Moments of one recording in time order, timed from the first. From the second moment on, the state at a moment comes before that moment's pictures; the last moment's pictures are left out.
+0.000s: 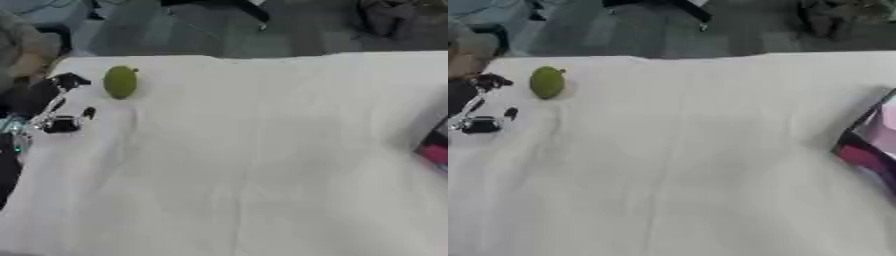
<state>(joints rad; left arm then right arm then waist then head) -0.77 0.78 0.17 -0.34 -1.24 -0.58 0.62 -0.73 -0.59 0.27 -1.98 1.86 0.49 0.75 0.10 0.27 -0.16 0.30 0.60</state>
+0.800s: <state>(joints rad) -0.80 0.86 0.15 -0.27 -0.79 -0.68 0.52 -0.71 -0.56 0.27 -1.98 1.84 0.58 0.66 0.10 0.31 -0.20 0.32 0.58</state>
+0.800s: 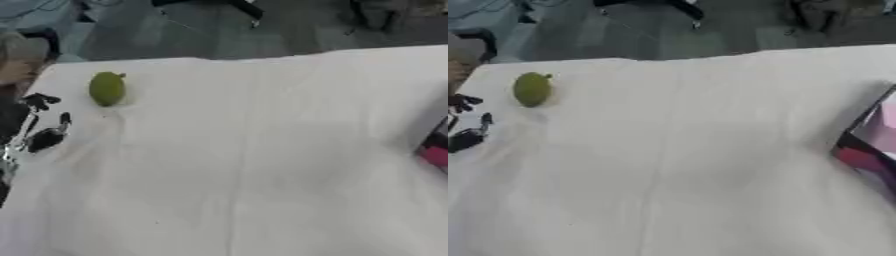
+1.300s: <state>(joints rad) -0.80 0.88 0.16 -0.27 -0.62 -0.76 0.44 -0.71 -0.50 0.29 -1.98 1.80 0.63 0.61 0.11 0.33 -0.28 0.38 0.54</state>
